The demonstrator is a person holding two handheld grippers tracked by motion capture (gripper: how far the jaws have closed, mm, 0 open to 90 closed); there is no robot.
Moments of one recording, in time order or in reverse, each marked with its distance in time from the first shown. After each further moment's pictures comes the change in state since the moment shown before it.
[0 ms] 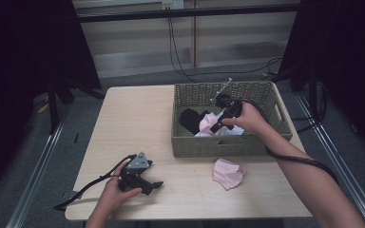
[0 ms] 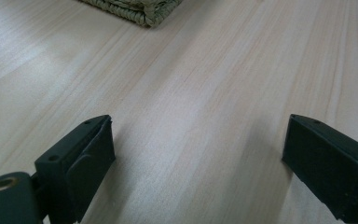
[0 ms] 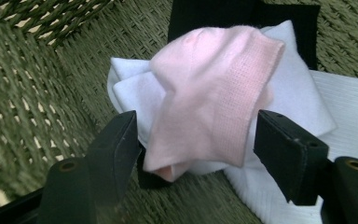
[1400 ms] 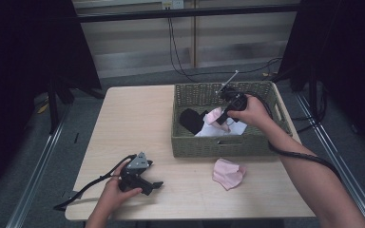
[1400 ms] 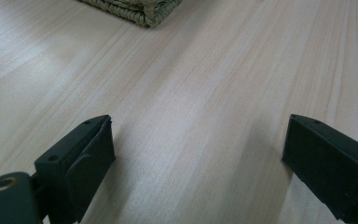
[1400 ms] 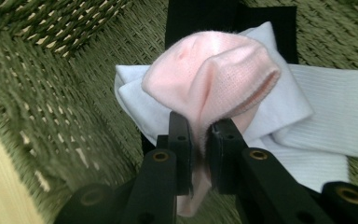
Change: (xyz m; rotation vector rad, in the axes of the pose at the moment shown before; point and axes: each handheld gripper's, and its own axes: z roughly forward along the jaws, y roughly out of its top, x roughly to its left) left arm 0.000 0.000 0.000 0.004 -0.004 0.001; right arm -0.009 0.001 -0.027 -0.010 0.034 0.066
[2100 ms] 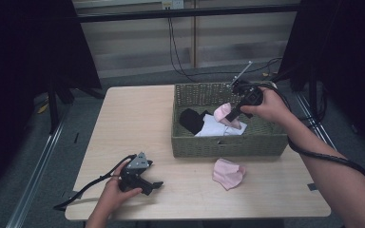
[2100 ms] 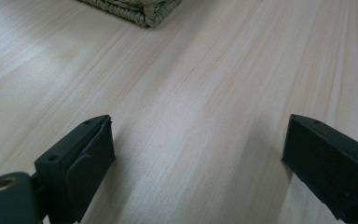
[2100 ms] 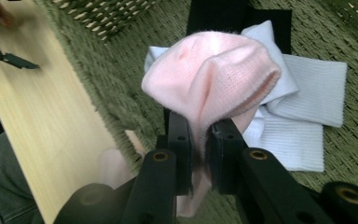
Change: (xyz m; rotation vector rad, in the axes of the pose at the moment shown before) left arm 0.000 0.000 0.000 0.004 0.003 0.001; right arm 0.012 -0.015 -0.056 -0.010 0.026 -0.068
